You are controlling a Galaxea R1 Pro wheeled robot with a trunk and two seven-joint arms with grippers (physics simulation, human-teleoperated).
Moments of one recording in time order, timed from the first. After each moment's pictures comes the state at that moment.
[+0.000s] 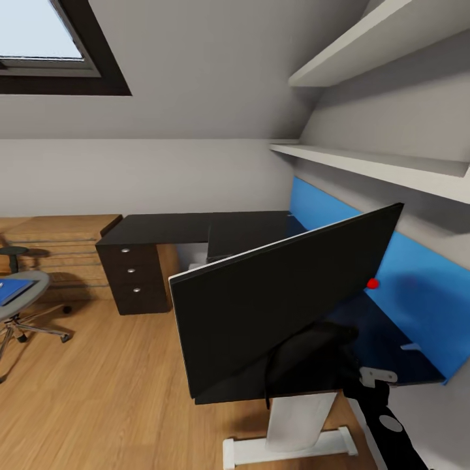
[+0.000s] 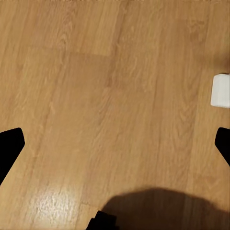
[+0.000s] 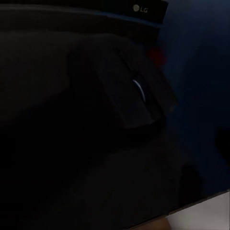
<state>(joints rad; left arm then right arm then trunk) -0.23 -0.07 -0.07 -0.31 0.20 -0.18 0.29 -0.28 -0.07 -0.21 -0.93 0.06 0.02 -0.06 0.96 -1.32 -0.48</state>
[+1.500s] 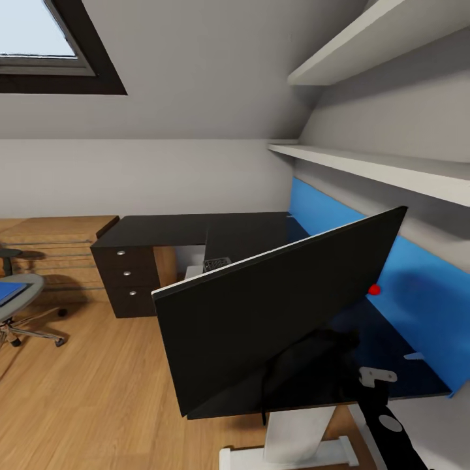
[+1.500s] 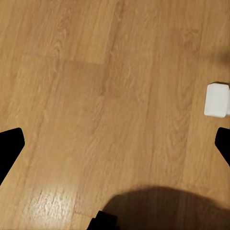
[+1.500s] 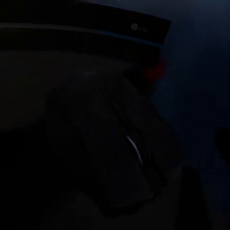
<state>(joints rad) -0.23 -0.06 -0.07 -0.31 0.20 -0.18 0.29 -0.28 -0.07 -0.21 -0.93 0.06 0.02 -0.06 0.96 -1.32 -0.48</state>
